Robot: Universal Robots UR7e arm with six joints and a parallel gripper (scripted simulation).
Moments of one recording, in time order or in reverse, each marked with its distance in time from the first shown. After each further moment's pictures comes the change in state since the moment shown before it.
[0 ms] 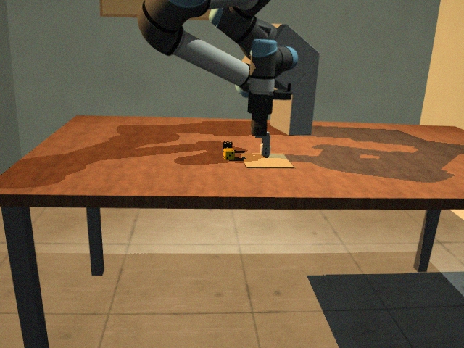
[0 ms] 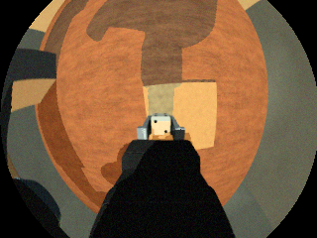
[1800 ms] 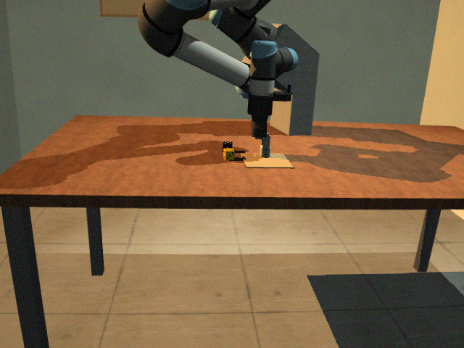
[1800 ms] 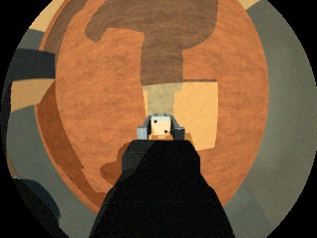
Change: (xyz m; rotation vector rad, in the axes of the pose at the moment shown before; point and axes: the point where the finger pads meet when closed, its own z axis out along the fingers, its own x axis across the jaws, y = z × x) arm 0.000 0.000 0.004 0.000 0.000 0.000
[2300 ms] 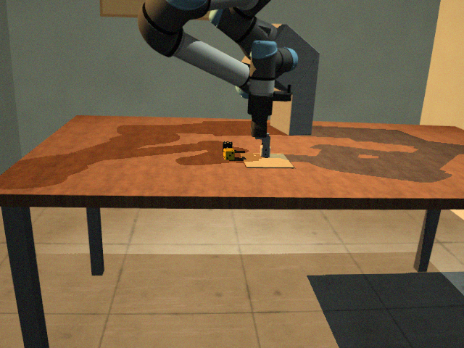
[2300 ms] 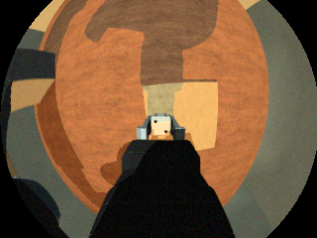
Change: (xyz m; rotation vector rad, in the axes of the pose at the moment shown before) arm 0.000 0.000 0.000 0.000 0.000 0.000
